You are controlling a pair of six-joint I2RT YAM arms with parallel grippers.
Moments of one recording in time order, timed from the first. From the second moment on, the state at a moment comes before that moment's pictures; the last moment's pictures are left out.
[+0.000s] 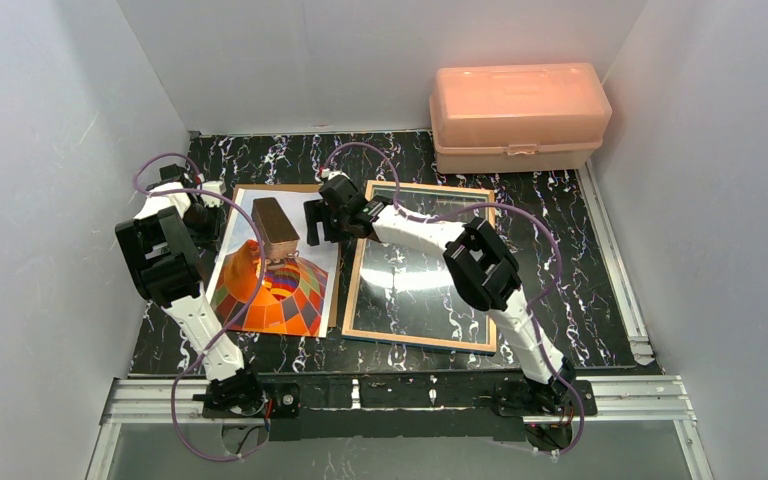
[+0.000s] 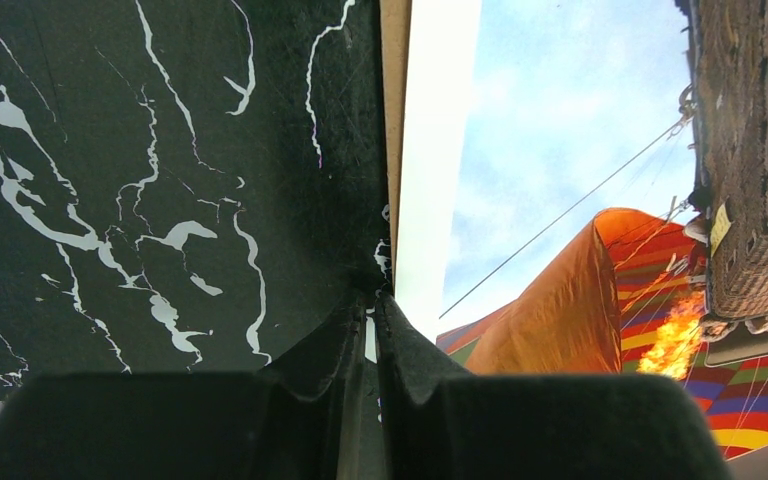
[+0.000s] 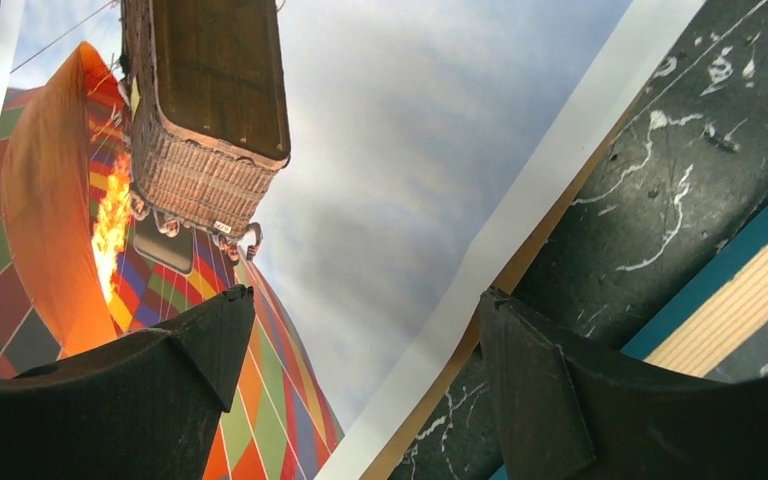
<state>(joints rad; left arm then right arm) 0.38 2.02 1.46 -0.80 0.17 0.44 0.93 2.34 1.93 -0.35 0.00 0.56</state>
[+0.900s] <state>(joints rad) 0.38 2.02 1.46 -0.80 0.18 0.44 0.91 2.23 1.71 -0.06 -0.20 0.63</state>
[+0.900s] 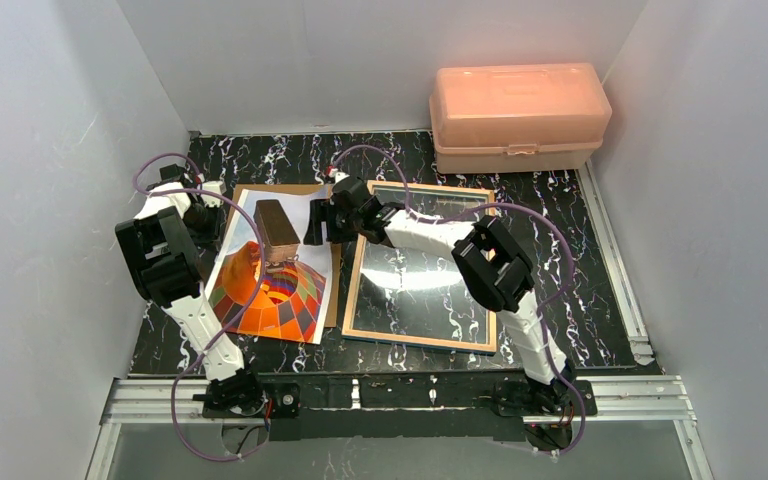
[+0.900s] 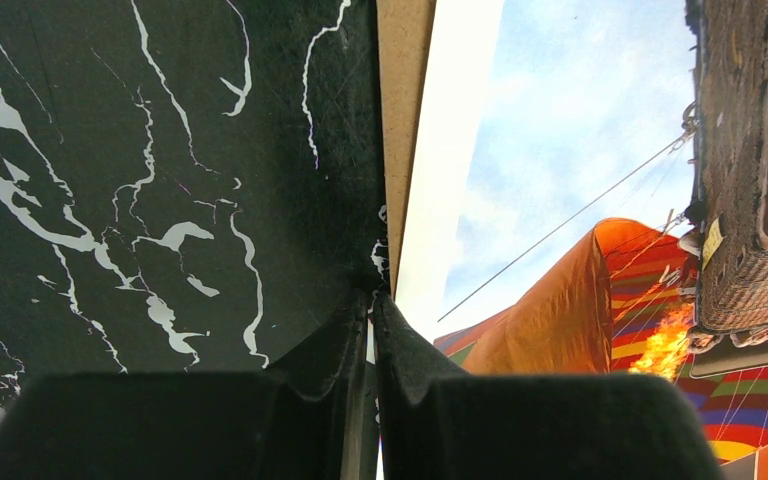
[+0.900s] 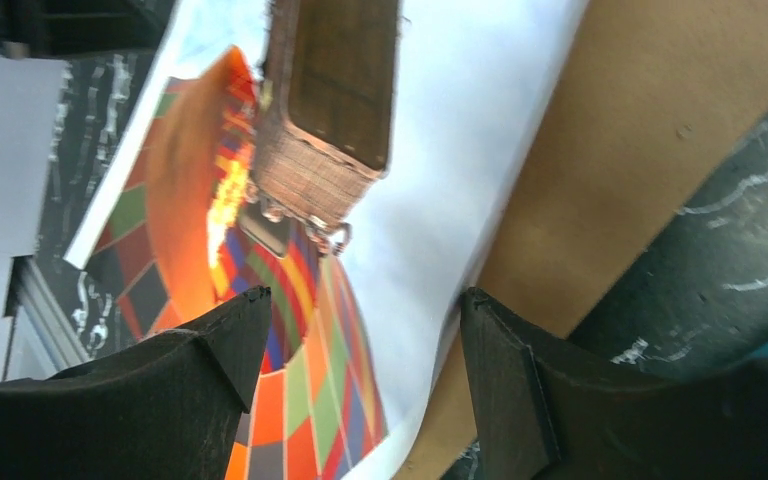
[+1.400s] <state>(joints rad) 0.38 2.02 1.46 -0.81 0.19 0.44 0.88 2.25 1.70 -0.10 -0.24 0.69</state>
